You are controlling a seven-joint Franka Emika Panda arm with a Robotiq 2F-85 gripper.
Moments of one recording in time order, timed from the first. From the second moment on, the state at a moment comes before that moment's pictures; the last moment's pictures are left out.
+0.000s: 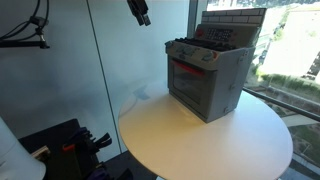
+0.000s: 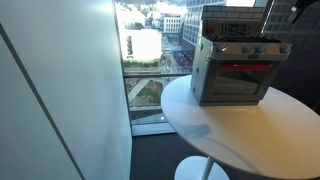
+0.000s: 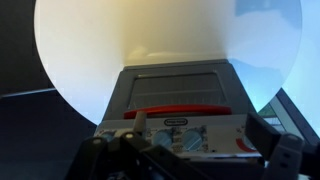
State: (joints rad) arm -0.06 -0.35 0.23 -2.21 -0.15 2.19 0.56
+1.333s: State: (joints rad) arm -0.20 -0.23 0.10 -2.19 -0.33 2.50 0.91
